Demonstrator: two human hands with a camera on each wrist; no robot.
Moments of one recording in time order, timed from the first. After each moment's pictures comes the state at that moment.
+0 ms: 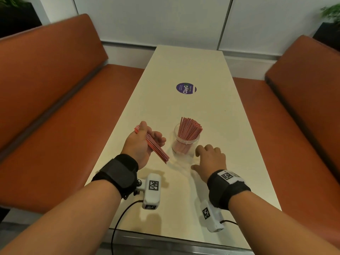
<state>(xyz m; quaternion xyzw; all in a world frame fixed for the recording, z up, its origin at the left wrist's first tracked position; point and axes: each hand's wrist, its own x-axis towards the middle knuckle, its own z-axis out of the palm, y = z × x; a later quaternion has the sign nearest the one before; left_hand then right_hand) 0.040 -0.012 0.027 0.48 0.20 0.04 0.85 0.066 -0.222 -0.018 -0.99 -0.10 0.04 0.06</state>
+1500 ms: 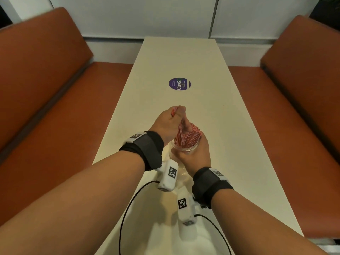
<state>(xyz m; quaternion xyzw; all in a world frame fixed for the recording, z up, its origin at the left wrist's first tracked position) 0.140 -0.063 0.045 0.71 -0.02 -0.05 0.71 0.118 -0.174 -0.050 -0.84 0.02 -0.06 0.54</state>
